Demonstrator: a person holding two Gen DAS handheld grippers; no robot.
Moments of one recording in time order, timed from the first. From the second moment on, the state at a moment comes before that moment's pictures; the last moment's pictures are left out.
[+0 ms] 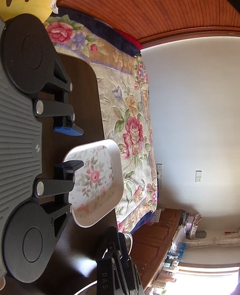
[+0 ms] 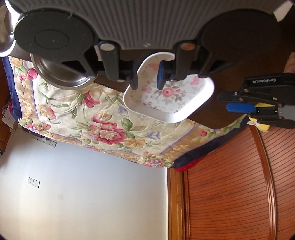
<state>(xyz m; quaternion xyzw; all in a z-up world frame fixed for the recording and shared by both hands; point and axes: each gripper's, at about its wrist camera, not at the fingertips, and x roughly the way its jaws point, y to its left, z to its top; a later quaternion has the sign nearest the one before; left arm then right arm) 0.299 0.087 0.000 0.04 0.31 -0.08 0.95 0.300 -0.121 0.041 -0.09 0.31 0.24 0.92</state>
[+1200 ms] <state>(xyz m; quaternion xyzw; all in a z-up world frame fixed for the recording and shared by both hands) 0.354 0.087 -0.032 0.02 0.35 -0.09 0.93 0.356 -0.105 0.012 -0.14 0.40 0.22 0.88</state>
